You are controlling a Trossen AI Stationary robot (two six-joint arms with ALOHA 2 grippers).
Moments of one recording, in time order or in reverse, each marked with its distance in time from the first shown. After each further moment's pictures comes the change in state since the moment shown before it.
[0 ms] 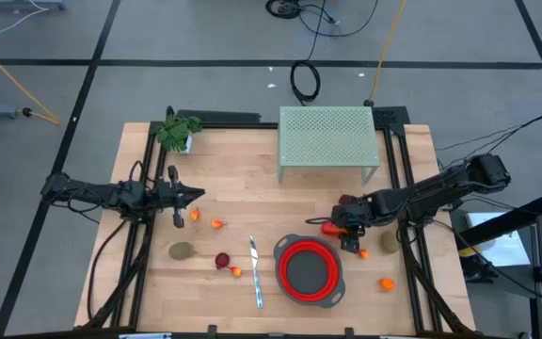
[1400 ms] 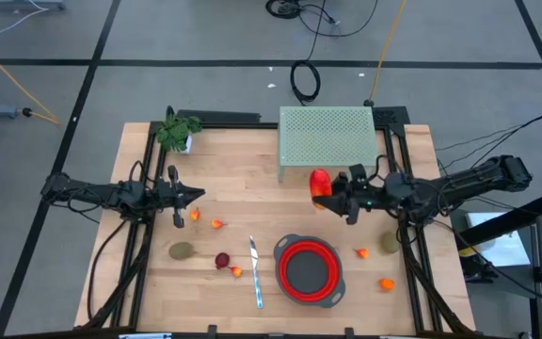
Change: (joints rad) left arm 0.000 0.002 0.000 0.002 0.000 0.000; right arm -0.002 -0.339 0.000 0.983 0.253 0.252
